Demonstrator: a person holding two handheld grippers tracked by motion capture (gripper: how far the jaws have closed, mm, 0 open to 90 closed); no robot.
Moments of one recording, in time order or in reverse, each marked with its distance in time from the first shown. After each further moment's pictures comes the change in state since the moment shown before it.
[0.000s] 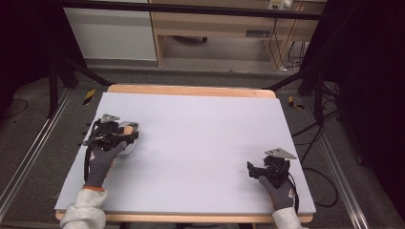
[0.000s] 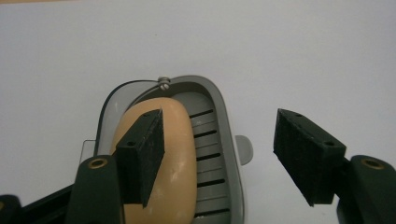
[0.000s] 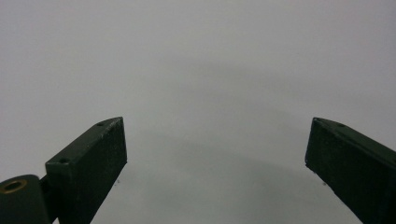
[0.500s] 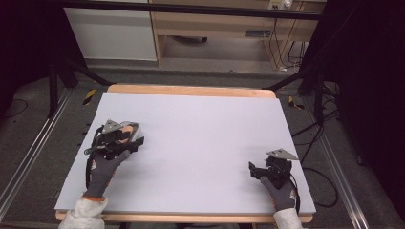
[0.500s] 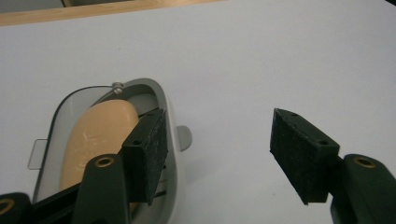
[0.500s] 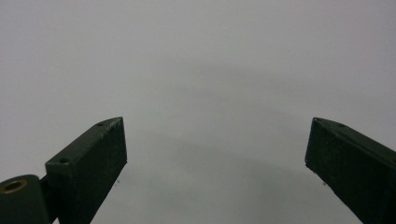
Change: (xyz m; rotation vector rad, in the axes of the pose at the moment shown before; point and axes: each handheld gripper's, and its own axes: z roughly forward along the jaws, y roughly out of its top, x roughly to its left) left arm -0.029 -0.014 -0.018 -0.061 -0.068 0.075; right arm -0.004 -0.002 -0.003 -0.006 -0.009 0.006
